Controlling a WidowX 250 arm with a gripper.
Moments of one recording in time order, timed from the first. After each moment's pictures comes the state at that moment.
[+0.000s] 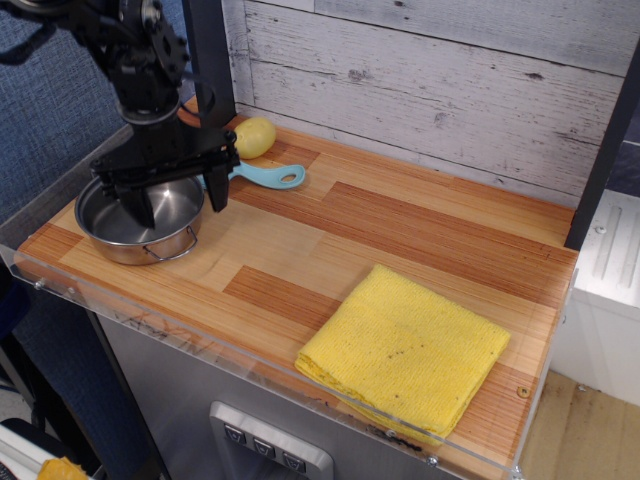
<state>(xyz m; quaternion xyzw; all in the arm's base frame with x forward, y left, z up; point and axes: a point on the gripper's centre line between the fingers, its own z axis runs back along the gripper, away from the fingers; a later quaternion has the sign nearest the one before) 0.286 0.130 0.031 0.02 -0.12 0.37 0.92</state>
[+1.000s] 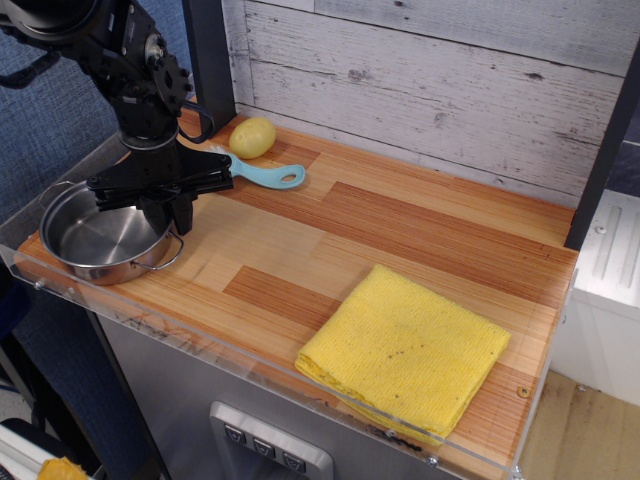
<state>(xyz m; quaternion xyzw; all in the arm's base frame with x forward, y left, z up) 0.281 0.134 0.017 0.04 -0.13 0.36 0.92</state>
